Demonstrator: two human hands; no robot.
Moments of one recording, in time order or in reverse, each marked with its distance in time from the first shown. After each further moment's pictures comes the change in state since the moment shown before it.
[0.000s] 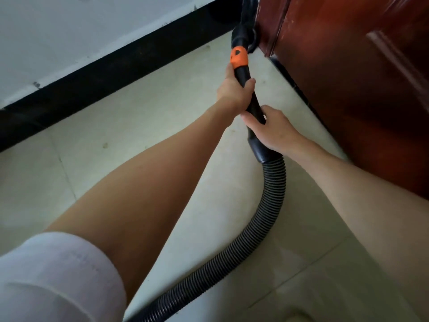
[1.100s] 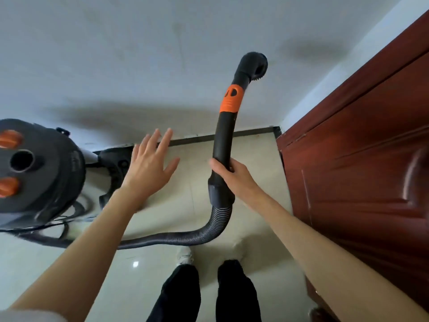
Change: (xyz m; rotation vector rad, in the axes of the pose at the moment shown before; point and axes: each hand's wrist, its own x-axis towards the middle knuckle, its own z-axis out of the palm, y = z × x) left_hand -0.482 0.202 -0.516 0.603 0.308 -0.006; right_hand -0.365 -0.583 -0.110 0.274 -0.467 0.087
